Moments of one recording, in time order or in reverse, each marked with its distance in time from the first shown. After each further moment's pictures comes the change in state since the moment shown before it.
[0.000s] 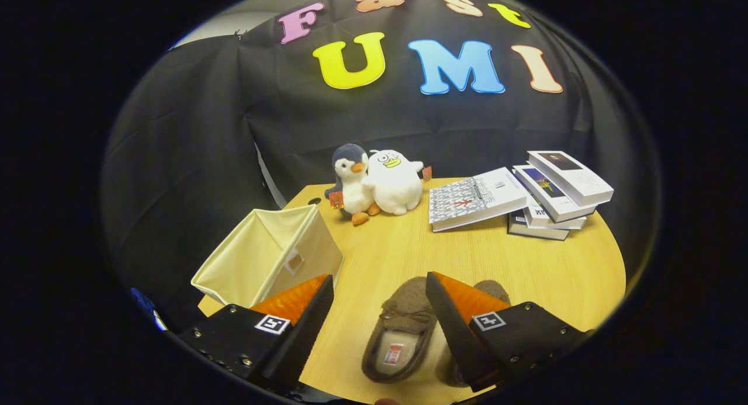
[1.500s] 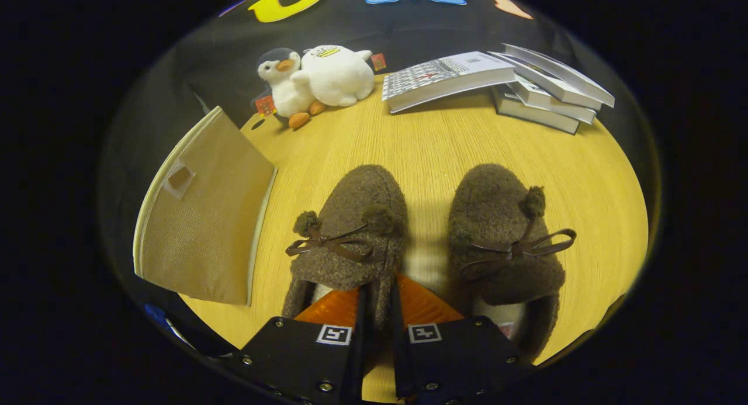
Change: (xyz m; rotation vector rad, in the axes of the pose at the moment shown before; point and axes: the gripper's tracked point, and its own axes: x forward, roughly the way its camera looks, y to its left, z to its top) arm 0.057 -0.058 -0.133 0.192 0.423 -0.064
